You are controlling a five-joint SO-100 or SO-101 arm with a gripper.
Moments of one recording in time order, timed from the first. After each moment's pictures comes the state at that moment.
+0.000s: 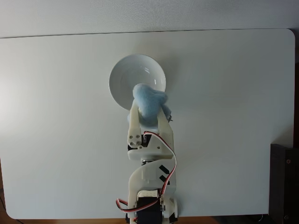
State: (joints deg) arm -0.9 117.8 98.2 47.1 91.8
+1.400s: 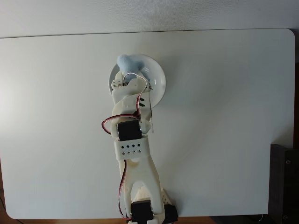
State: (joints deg) arm -7.9 73.6 71.5 47.1 91.3
